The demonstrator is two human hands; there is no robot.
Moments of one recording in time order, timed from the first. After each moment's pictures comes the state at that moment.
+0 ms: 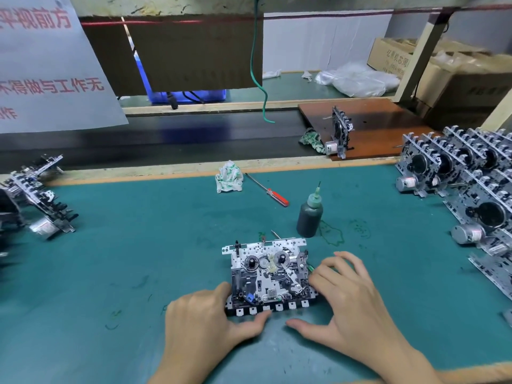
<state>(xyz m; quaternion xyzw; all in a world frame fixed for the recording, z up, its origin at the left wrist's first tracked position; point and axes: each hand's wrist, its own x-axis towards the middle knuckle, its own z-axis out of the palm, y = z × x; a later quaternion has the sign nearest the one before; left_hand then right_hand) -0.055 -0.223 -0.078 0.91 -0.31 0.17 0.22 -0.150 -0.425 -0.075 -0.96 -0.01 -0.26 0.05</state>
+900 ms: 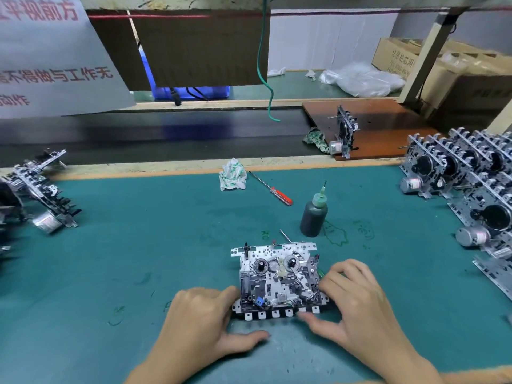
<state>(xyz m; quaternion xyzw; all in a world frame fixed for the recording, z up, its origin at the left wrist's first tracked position) -0.040 -0.207 -0.078 0.85 -0.47 0.16 0.20 -0.153 -0.426 -0.080 -0.95 -0.02 -0.30 0.07</state>
